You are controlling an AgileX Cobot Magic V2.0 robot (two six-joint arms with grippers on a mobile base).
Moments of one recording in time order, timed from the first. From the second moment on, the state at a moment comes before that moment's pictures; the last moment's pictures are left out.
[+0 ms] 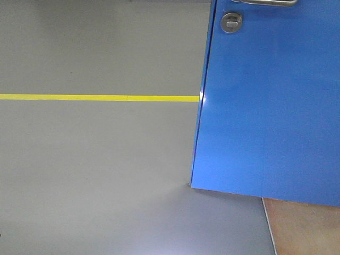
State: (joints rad) left arm 0.05 -0.01 0.03 0.07 0.28 -0.02; right arm -0.14 1.93 -1.95 1.33 0.32 0.02
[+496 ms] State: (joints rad) left arm 0.05 -0.01 0.03 0.07 0.28 -0.02; right arm -0.14 2.00 -1.97 1.34 0.37 0.02
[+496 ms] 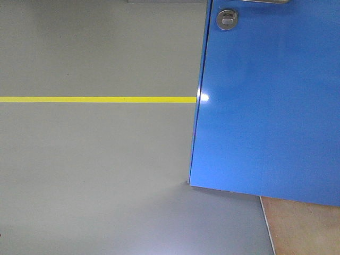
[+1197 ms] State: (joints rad) left arm 0.05 -0.01 0.03 0.07 0.28 -0.02; right arm -0.12 2.04 -1.96 0.91 0.48 0.02
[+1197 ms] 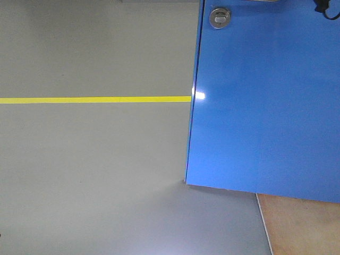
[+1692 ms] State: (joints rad) left arm 0.05 -0.01 0.03 0.07 0.28 -0.02; right arm -0.13 1.38 -1.68 0.37 0.31 -0.09
